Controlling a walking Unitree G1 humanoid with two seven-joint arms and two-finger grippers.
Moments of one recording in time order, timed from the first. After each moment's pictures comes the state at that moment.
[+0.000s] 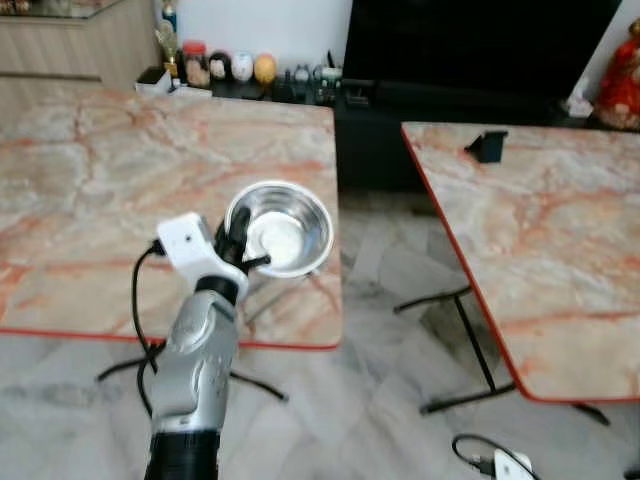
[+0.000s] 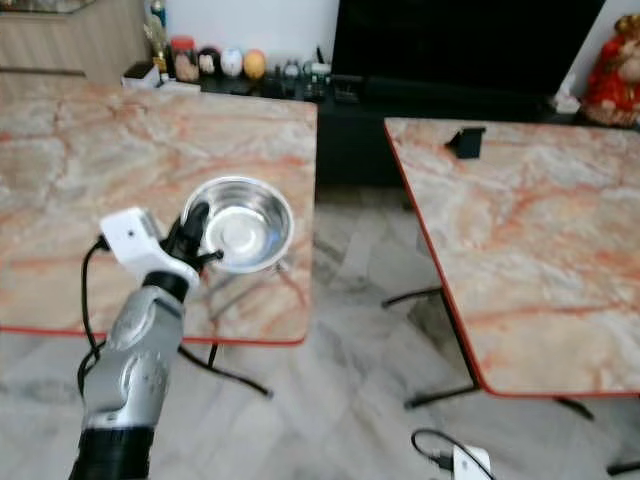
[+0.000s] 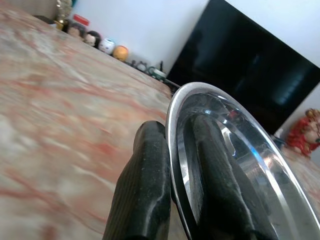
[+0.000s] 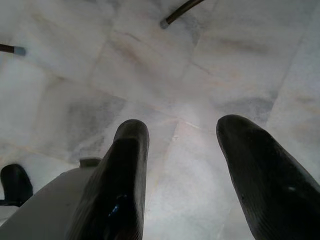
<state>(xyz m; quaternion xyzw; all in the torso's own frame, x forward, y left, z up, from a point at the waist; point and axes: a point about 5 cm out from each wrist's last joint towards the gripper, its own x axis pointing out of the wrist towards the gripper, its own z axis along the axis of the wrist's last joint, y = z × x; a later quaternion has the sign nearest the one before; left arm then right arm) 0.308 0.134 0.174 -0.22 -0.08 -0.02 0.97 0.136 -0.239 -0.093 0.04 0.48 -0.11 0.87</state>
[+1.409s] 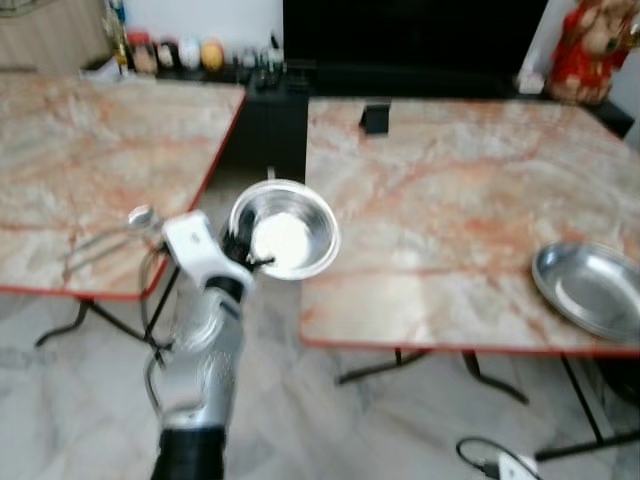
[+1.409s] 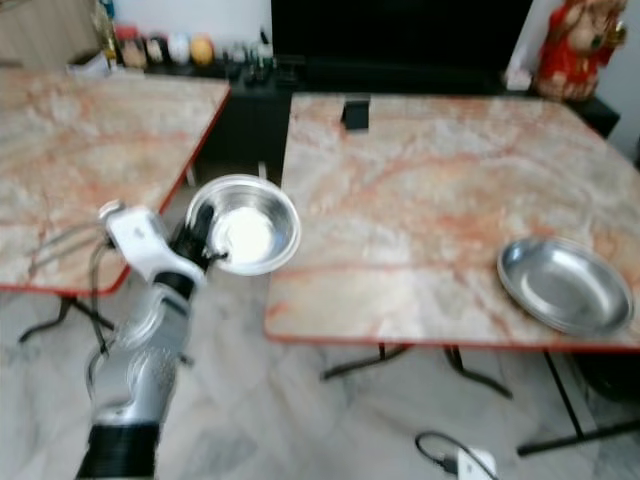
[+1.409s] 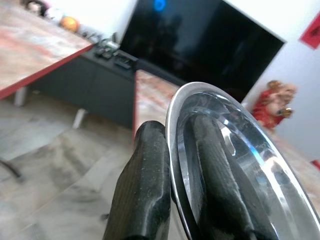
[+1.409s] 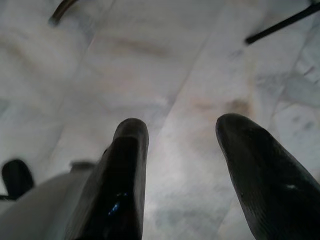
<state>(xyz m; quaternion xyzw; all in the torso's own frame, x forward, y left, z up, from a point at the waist) 0.313 0.118 0.180 -0.21 -0.08 -0.06 0.97 0.132 -0.249 -0.092 0.03 0.48 -0.13 0.87</state>
